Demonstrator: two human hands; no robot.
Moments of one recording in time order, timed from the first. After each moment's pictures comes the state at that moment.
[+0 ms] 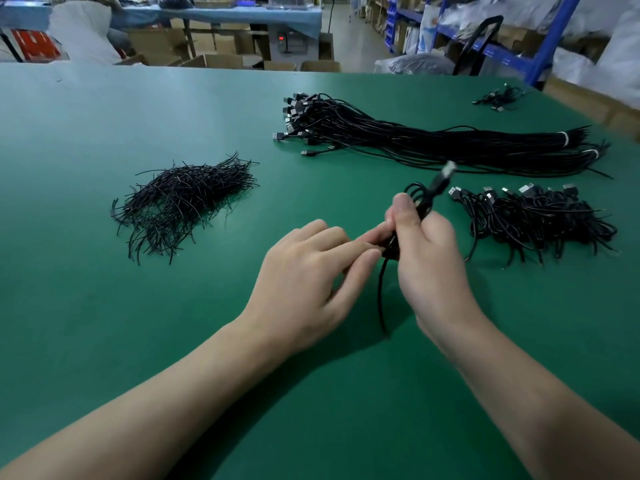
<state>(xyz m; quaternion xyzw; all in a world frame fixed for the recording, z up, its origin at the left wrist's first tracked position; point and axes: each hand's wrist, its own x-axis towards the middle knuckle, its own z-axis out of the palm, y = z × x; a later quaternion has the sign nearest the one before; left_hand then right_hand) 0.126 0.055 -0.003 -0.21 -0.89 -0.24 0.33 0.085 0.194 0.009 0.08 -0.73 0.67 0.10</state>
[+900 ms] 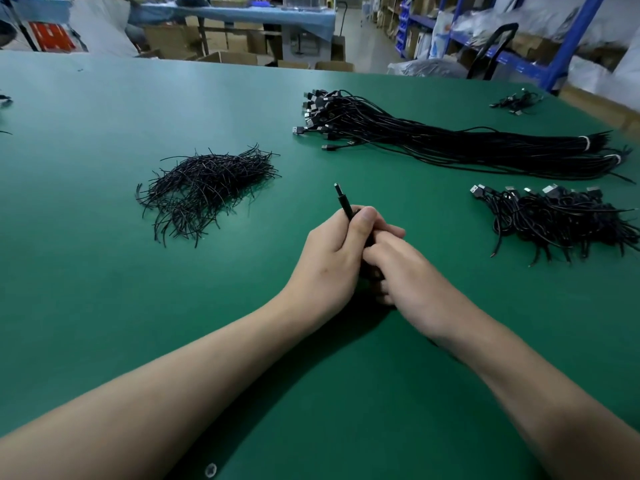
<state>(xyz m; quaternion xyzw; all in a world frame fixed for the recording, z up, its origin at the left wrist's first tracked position) 0.118 0.056 -0.014 -0.07 -0.74 -0.66 0.14 0.101 0.175 -0.004 0.17 -0.82 0.53 -0.13</state>
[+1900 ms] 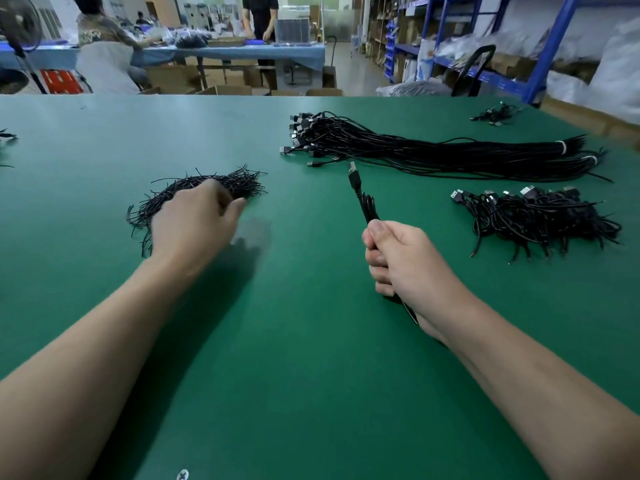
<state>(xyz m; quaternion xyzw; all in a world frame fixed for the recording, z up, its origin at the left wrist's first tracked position) 0.081 -0.073 -0.003 0.20 -0.94 -0.14 0.25 0.091 0.195 -0.005 0.11 -0.75 0.64 -0.09</state>
